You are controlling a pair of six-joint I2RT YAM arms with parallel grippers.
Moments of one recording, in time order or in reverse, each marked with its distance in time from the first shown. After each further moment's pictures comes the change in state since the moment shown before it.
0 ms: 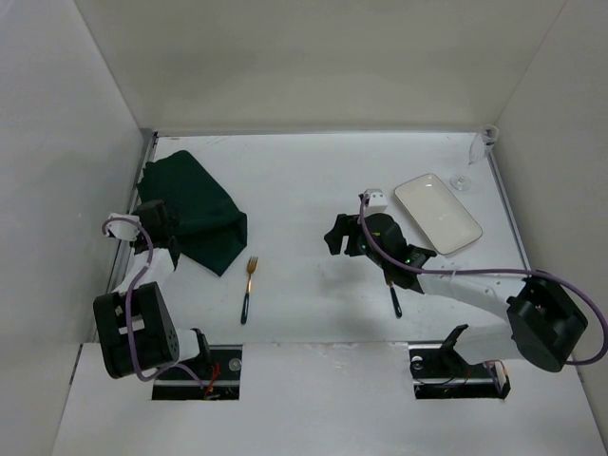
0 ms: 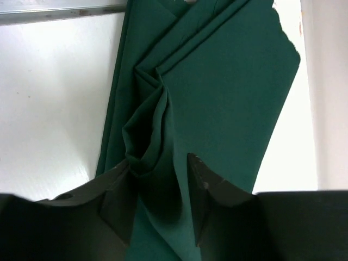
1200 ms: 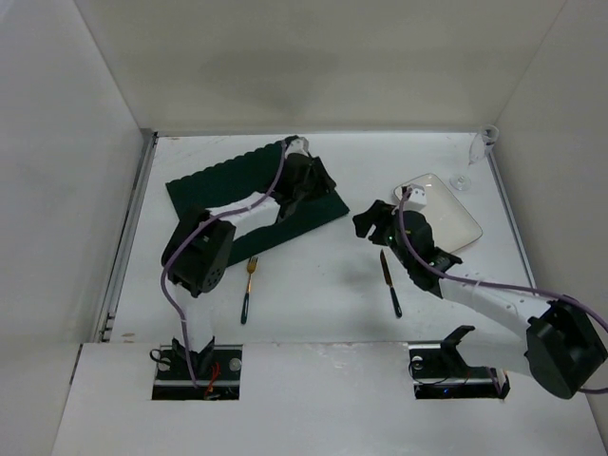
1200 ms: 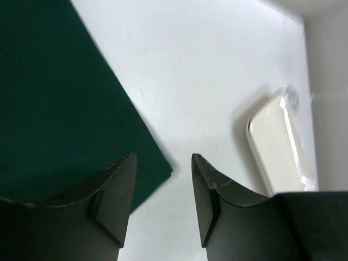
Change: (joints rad) left arm -0.787 0.628 0.707 0.128 0.332 0.311; right arm -0.153 -0.166 -0.104 0.055 0.060 0.107
